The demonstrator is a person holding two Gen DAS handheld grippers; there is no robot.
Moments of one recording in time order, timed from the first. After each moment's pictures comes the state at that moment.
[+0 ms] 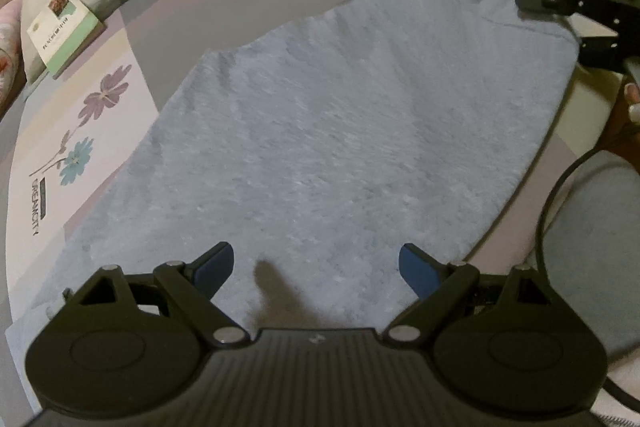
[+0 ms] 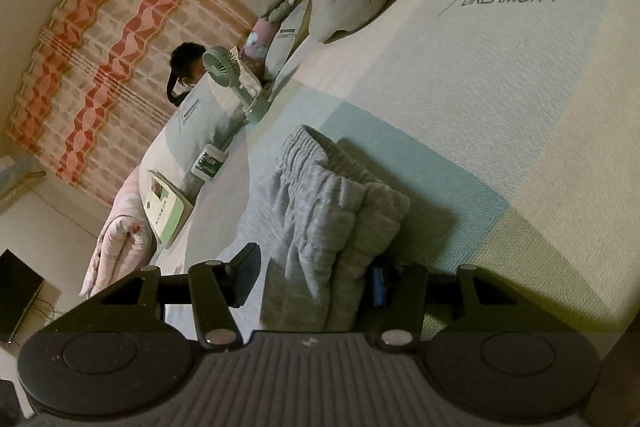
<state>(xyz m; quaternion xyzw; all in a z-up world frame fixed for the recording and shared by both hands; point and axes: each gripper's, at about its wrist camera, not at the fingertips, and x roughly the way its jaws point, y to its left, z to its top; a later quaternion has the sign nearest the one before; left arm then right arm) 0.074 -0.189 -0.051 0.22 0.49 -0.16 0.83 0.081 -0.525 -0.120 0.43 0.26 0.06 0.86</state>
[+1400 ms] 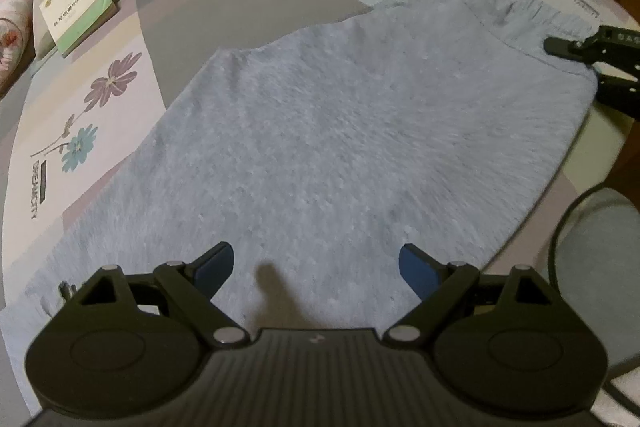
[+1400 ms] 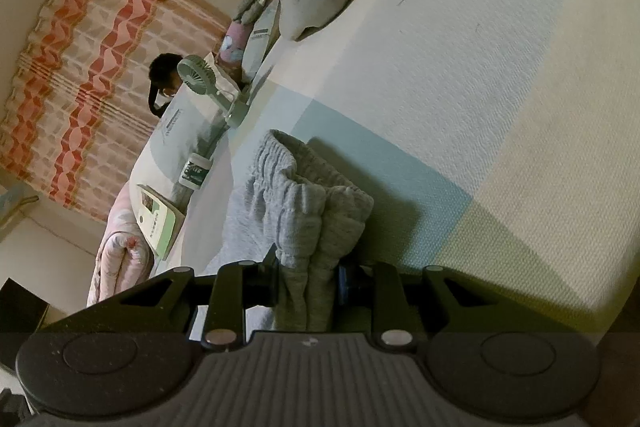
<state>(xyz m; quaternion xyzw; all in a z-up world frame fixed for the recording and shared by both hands) 0.083 -0.187 -0.039 0.19 0.50 -0.14 0.83 0.079 -0.538 -0.128 0.47 0.27 0.04 0.84</state>
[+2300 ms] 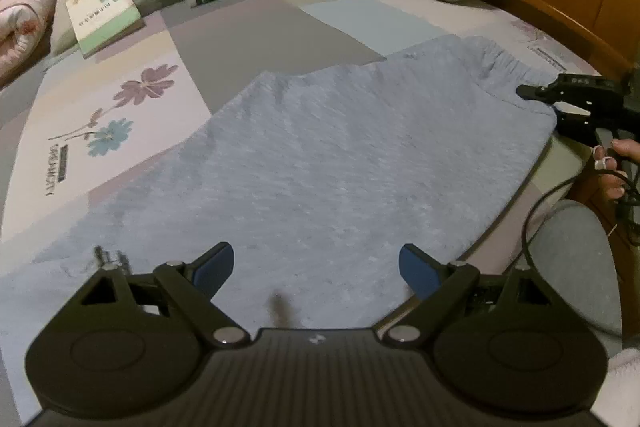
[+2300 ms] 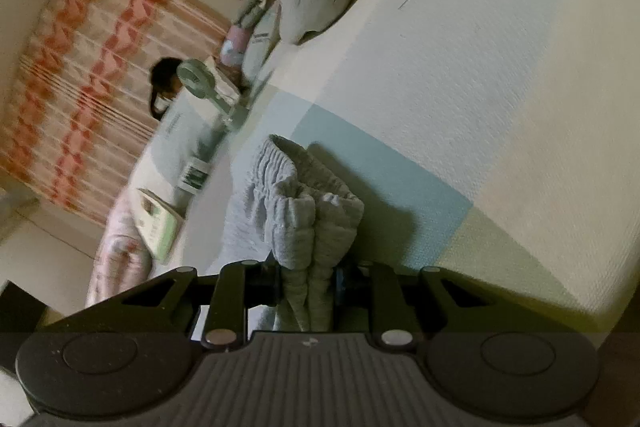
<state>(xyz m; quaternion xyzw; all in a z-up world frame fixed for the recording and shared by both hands) 0.042 -0.108 -0.008 0.11 0.44 -0.18 0.88 0.085 -0.535 -0.125 0.46 0.27 0.03 0.85</state>
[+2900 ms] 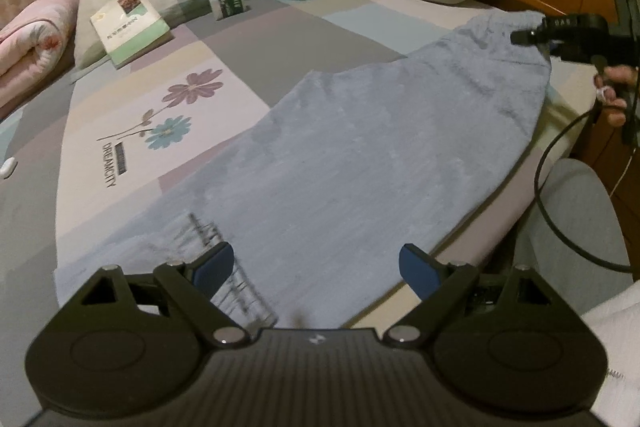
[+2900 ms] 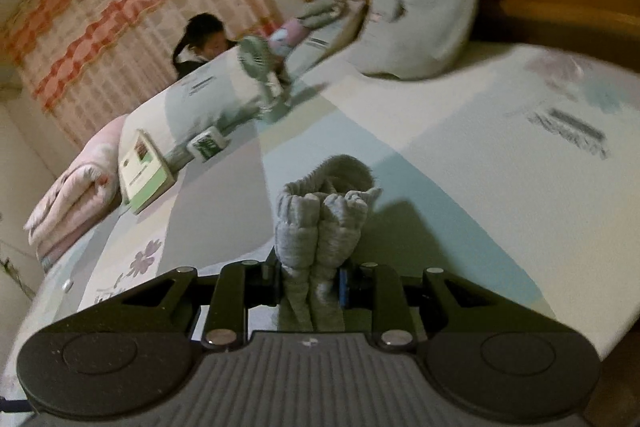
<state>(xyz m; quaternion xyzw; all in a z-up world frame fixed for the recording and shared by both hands) 0.008 -0.026 0.017 0.14 0.41 -0.19 0.88 0.086 -0.459 -0.019 0.25 0.27 0.03 0.93</state>
